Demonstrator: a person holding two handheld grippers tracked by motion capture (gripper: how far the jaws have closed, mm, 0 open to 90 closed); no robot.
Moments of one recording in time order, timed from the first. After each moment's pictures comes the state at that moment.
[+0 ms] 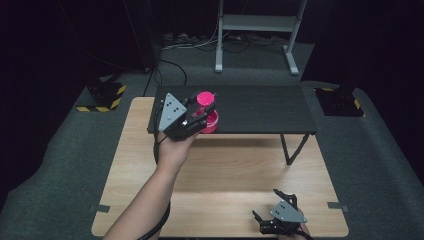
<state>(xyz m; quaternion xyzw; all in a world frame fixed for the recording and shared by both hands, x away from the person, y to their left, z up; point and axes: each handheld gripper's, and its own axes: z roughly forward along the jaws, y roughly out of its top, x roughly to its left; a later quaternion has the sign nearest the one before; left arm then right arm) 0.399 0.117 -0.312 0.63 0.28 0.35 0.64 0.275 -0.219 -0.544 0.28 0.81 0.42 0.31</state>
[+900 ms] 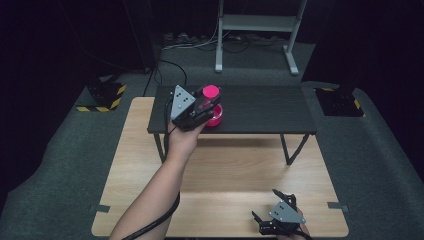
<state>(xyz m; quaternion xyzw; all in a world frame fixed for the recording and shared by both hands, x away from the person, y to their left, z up) 0.433 0.103 -0.321 0.63 0.30 0.34 0.63 0.275 -0.217 -0.545 0.27 0.81 0.41 0.31</state>
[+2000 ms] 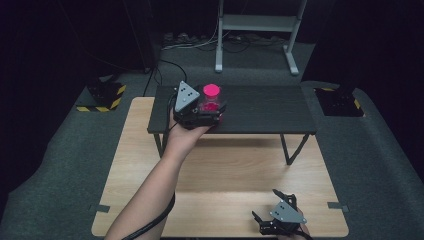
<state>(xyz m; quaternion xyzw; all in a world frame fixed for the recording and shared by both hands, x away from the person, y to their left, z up) 0.433 0.102 -0.312 0.66 0.32 0.32 0.60 0.274 -0.218 -0.545 0.27 0.81 0.42 0.31</state>
